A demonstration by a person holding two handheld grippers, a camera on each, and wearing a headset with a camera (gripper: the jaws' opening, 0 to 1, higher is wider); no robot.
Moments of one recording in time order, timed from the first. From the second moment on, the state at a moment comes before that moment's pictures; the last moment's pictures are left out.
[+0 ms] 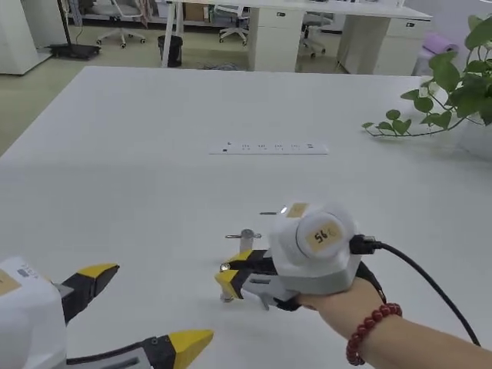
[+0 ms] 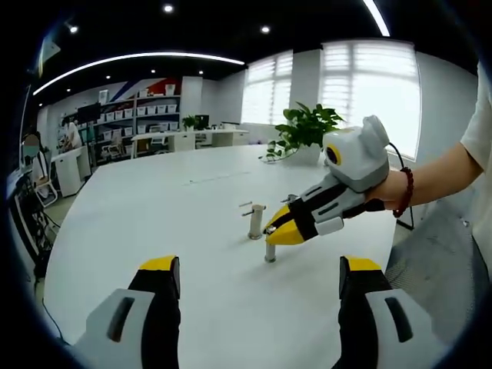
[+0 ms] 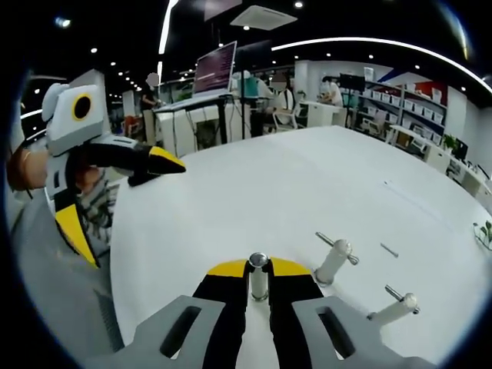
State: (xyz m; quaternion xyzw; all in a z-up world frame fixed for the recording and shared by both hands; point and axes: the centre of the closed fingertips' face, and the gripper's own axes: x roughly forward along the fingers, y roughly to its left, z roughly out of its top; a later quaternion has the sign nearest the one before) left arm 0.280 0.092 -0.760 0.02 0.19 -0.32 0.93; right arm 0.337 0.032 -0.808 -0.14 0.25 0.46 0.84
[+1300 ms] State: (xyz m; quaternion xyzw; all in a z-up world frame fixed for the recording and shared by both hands) left arm 0.278 0.094 -0.766 0.02 0.21 -0.31 0.93; right arm 0.317 0.016 -0.831 -0.13 0.24 0.49 0.83
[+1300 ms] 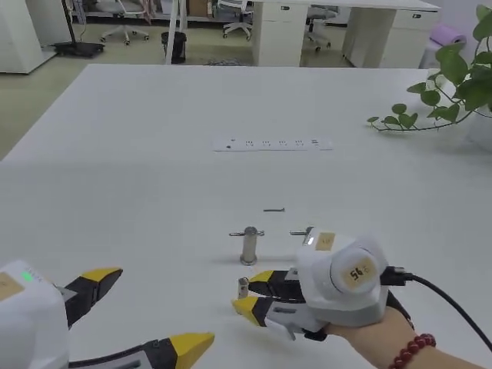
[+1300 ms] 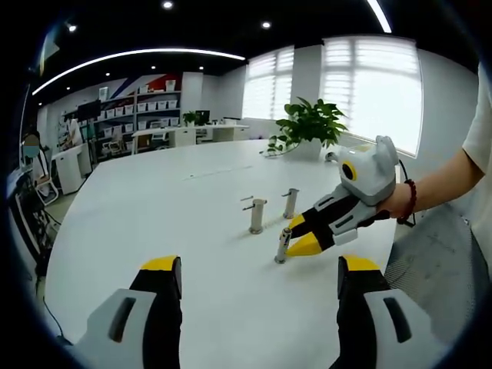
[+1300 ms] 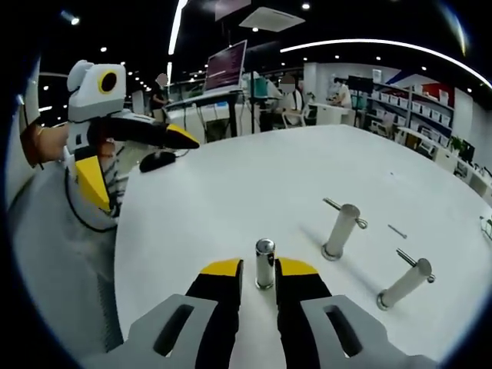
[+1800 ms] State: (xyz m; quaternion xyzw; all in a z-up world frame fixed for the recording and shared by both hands) left arm 0.279 0.092 -0.765 0.02 0.20 -0.31 0.93; right arm 0.314 0.004 -0.802 -0.08 0.24 0.48 0.84
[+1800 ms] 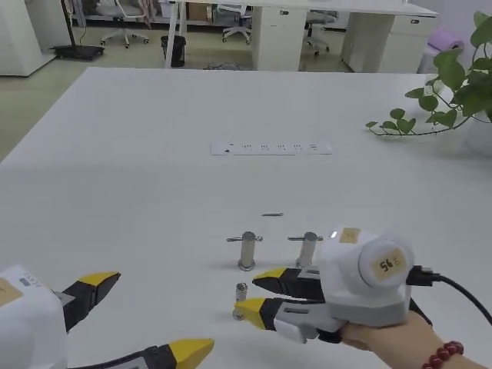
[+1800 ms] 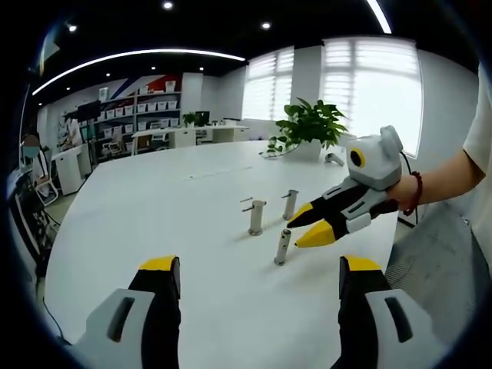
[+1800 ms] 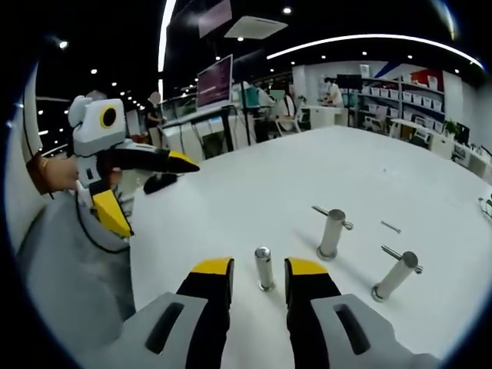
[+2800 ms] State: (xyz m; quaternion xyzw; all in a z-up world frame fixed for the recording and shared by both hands) left arm 0.282 0.087 -0.763 0.02 0.19 -0.32 0.93; right arm 0.388 -0.031 -0.748 -0.09 0.25 0.47 0.84
